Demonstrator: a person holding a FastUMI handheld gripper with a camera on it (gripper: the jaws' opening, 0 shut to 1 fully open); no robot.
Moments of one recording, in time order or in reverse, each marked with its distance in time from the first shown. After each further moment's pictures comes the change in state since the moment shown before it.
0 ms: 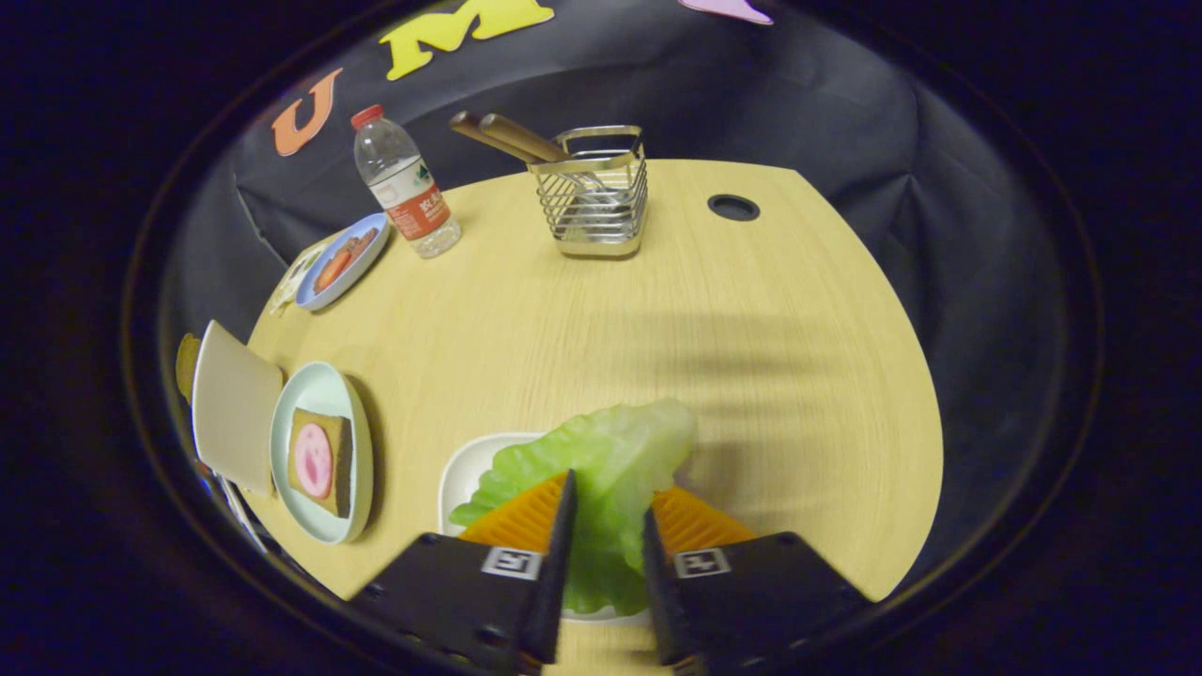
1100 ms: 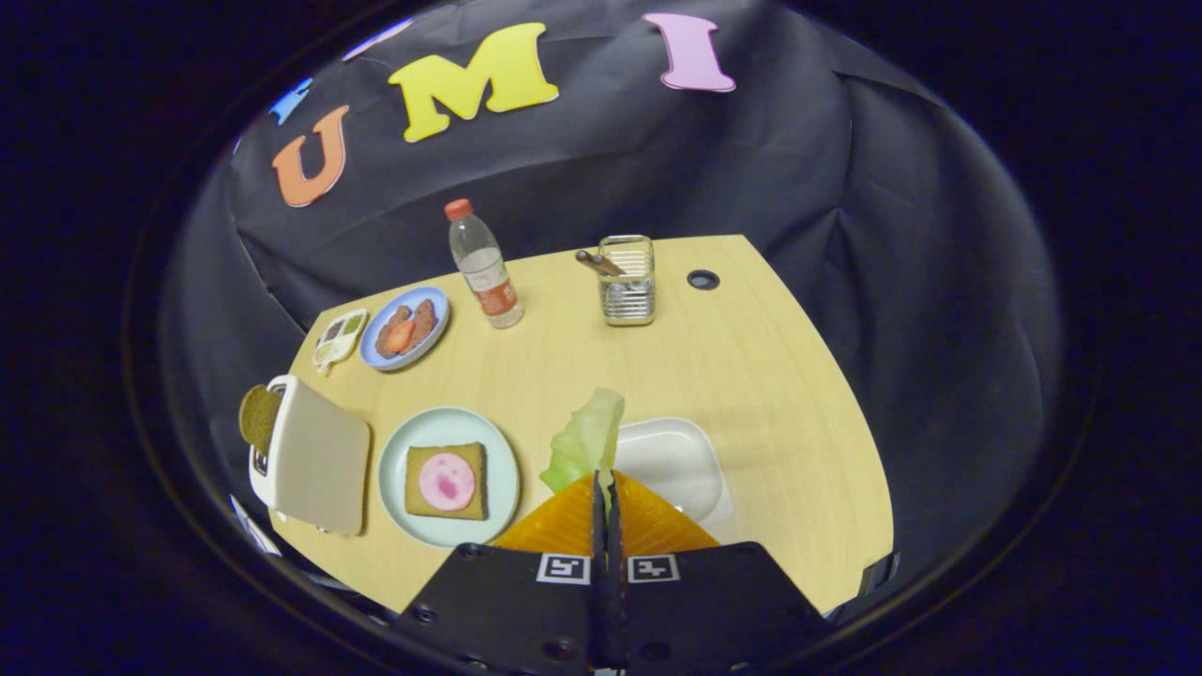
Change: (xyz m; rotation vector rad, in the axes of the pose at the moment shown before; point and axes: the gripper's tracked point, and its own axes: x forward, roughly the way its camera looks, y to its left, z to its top) arm -0.172 0.104 -0.006 0.105 -0.177 -0.051
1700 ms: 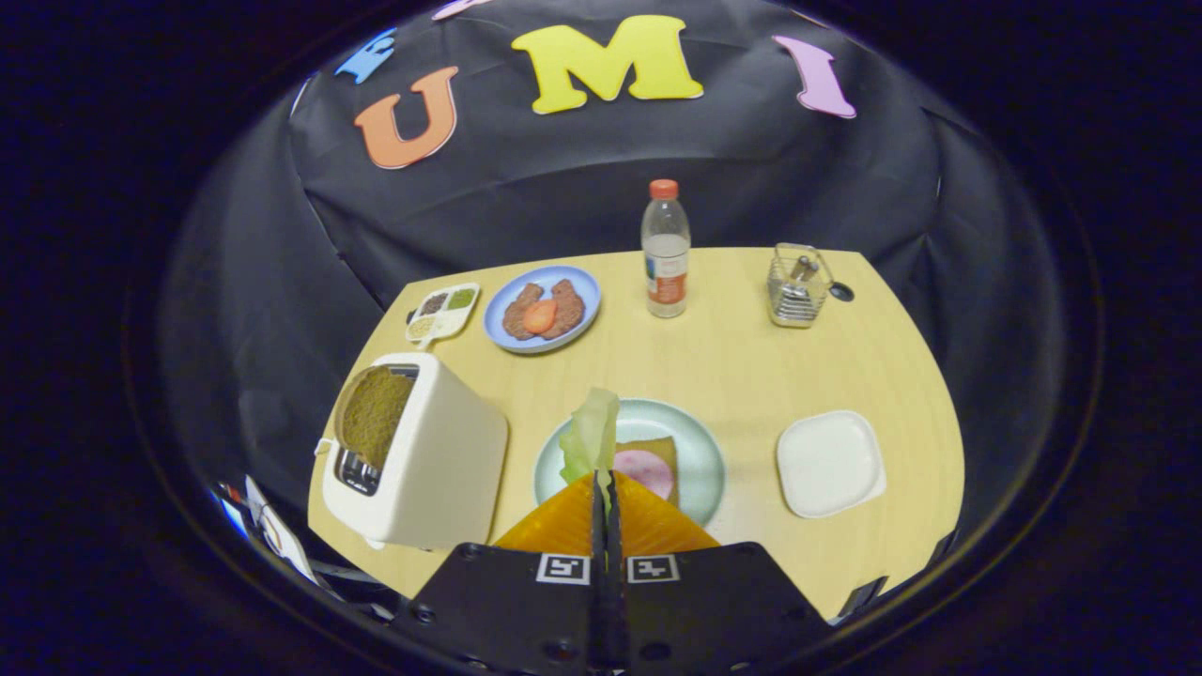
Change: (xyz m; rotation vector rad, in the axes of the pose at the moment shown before) arm 0.005 0.201 -0.028 -0.088 0.041 0.161
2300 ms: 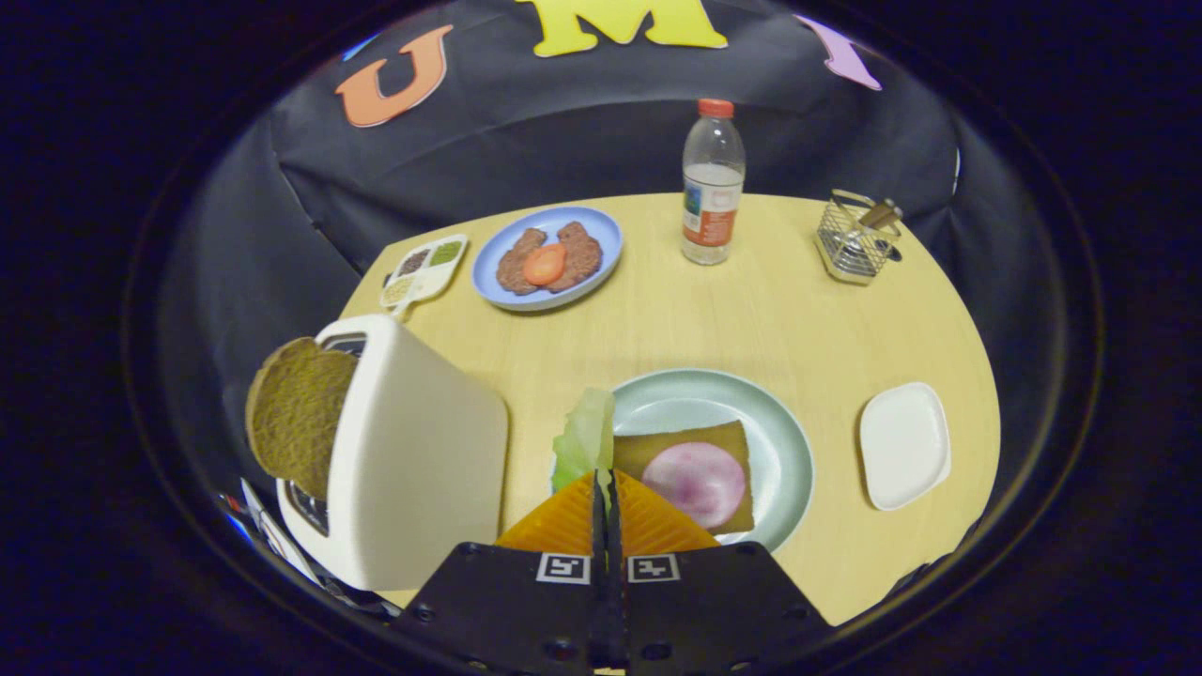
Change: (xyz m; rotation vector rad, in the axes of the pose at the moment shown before) arm 0.091 -0.006 -0.022 0.053 0.129 -0.075
